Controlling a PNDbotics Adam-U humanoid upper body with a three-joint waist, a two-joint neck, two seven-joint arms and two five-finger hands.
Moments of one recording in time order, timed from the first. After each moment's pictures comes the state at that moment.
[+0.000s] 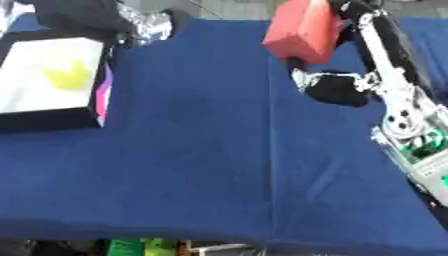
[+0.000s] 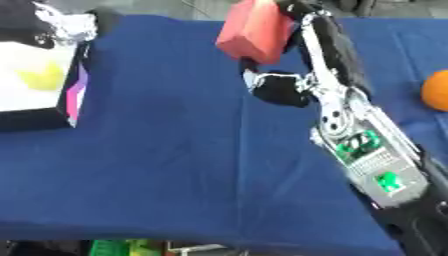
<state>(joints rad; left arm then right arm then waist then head) -0.96 0.89 -0.51 -1.99 -0.18 0.54 -0.58 -0.65 -0.43 0.54 -1.98 0.35 0.71 -0.26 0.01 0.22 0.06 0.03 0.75</state>
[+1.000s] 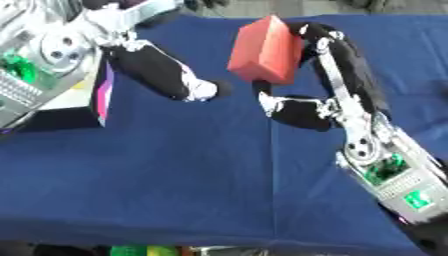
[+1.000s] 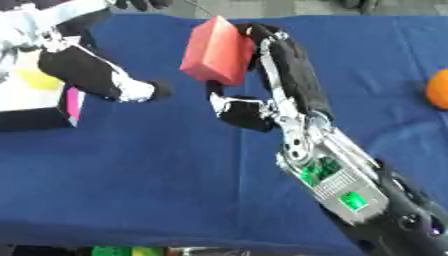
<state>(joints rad) -1.02 0.78 -0.65 -1.99 -0.43 0.57 -0.46 -0.64 -0.40 0.62 -1.98 0.45 0.62 -0.24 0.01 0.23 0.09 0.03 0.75</state>
